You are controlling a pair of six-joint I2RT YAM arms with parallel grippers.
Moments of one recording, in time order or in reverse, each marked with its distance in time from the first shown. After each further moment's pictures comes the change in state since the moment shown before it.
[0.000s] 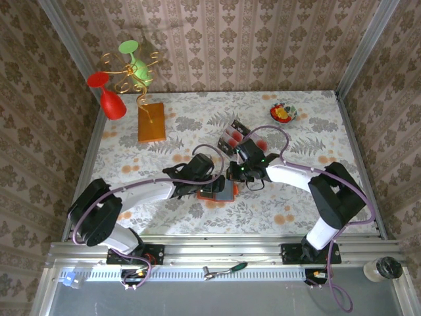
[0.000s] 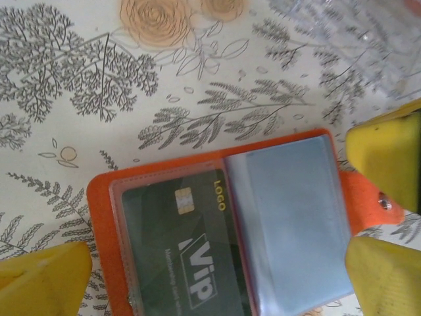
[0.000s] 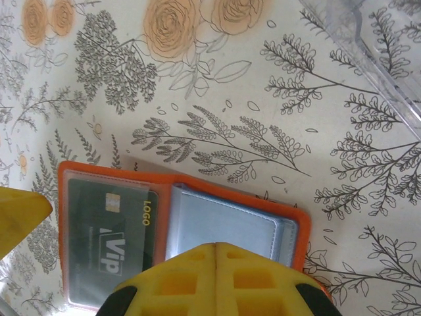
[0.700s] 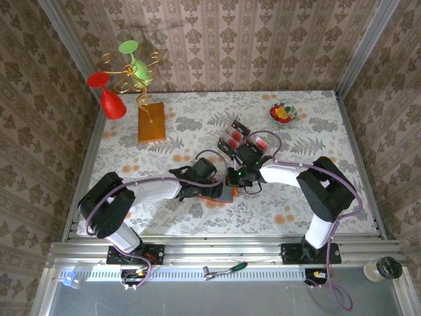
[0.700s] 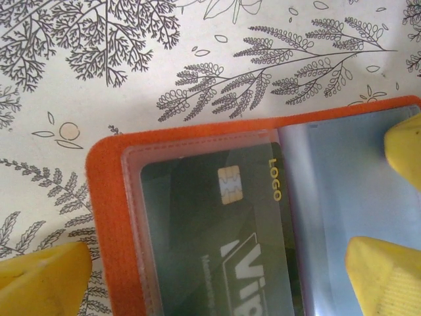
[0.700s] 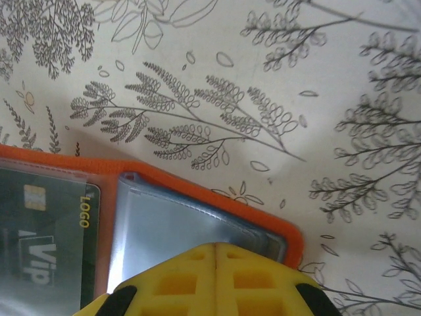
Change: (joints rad) left arm -0.001 0.090 -0.010 0.000 -0.031 0.069; right arm 0.029 0.092 0.001 0.006 -0.001 -0.021
